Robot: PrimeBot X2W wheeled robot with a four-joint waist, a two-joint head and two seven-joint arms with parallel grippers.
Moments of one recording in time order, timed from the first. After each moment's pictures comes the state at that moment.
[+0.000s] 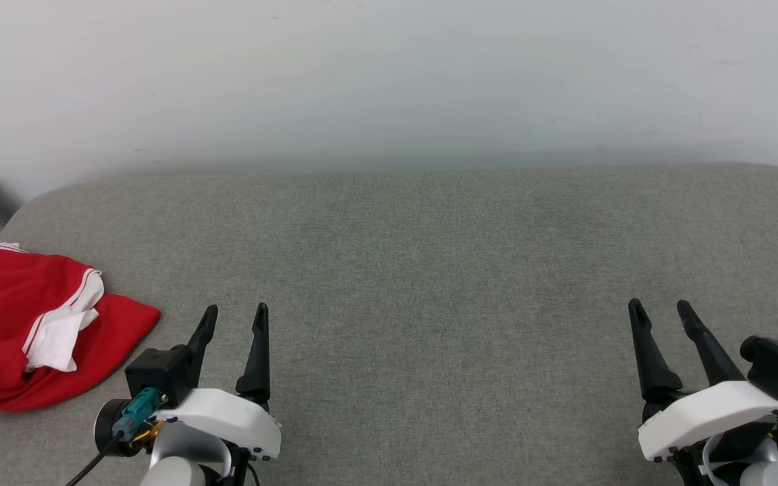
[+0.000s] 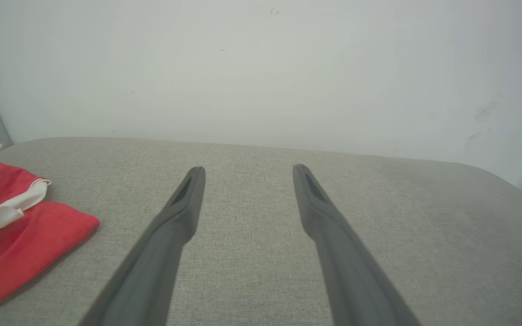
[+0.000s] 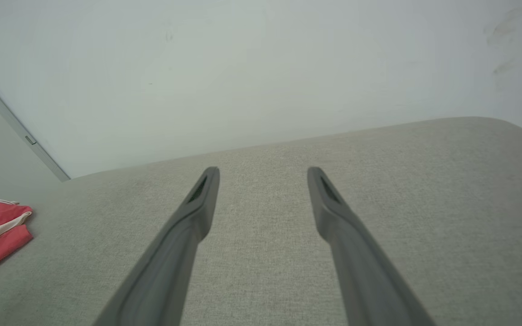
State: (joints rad) left arm -0.12 0.15 -0.16 0.22 -0.36 0.00 -0.17; right arm -0.04 -0.05 -0.04 0.05 0.30 0.13 0.02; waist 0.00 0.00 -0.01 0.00
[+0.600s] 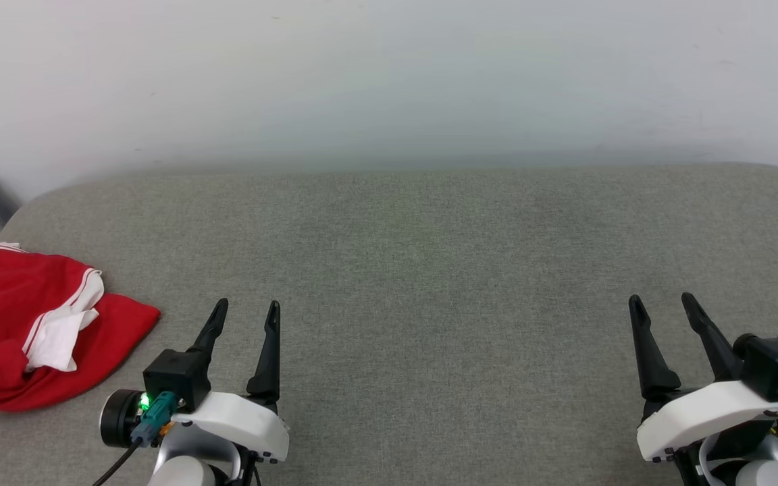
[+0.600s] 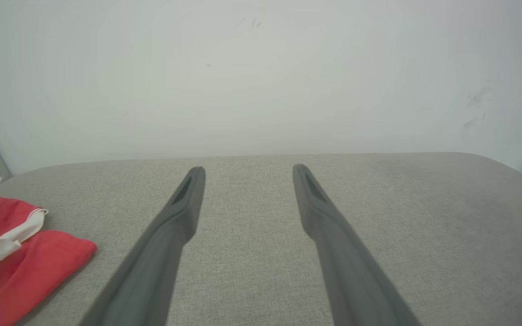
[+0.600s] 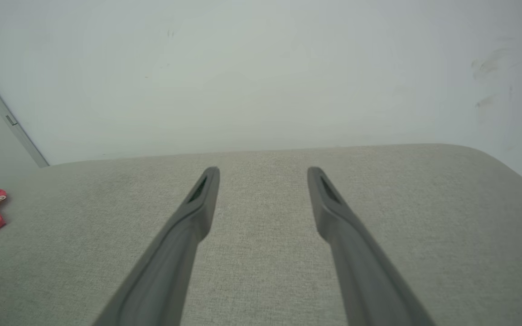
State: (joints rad) left arm -0.13 0.15 -0.18 0.22 -0.27 0.00 -0.21; right arm -0.03 -0.05 -0.04 0.03 0.18 0.13 0.00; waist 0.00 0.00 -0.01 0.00
